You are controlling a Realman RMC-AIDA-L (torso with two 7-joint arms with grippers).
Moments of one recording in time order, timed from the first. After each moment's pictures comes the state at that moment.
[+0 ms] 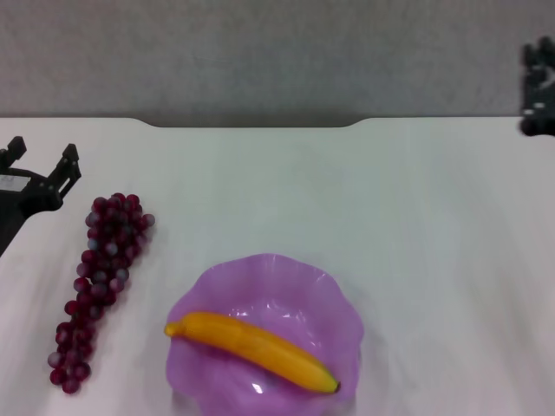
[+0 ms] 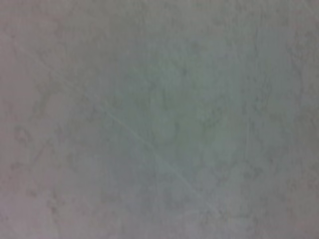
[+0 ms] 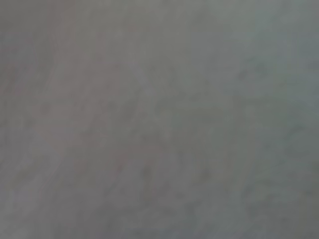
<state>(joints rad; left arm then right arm) -0.12 -1.95 -1.29 -0.91 2.87 0.56 -0.15 -0.01 2.01 1.26 1.37 -2.85 -0.42 -0.32</state>
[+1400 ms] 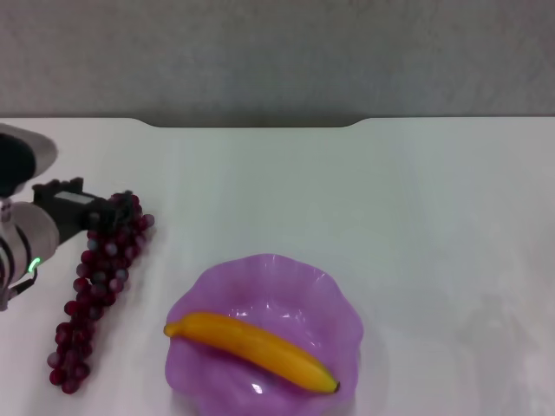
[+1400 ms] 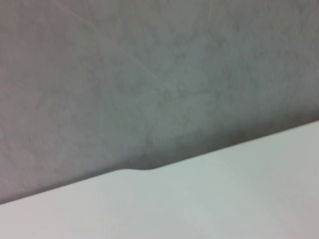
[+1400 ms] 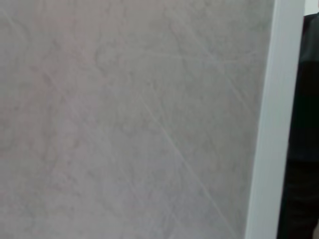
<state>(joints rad) -0.17 -2.03 -1.42 -1.35 2.87 -0.42 0.07 0.09 2.00 0.90 0.71 -2.07 -1.03 -0.46</state>
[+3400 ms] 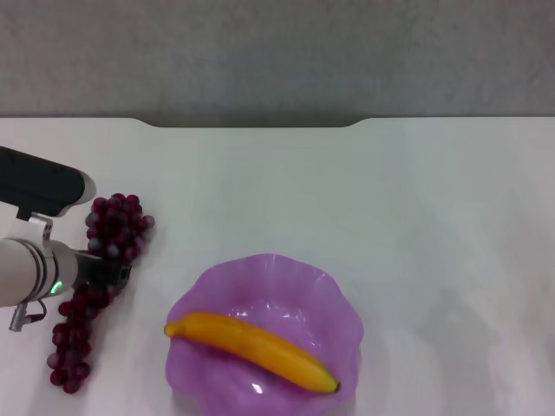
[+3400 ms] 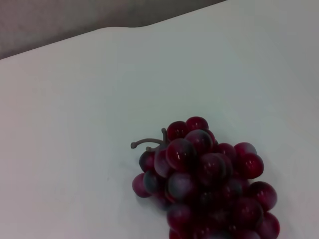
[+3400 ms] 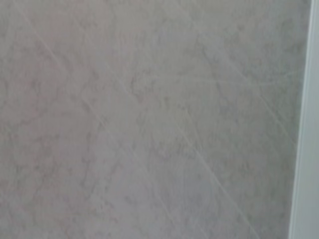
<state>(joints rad) -0.48 -2.03 -1.49 -0.88 2.84 -0.57 0.06 0.10 2.00 0.87 0.77 -2.10 -1.03 -0.47</state>
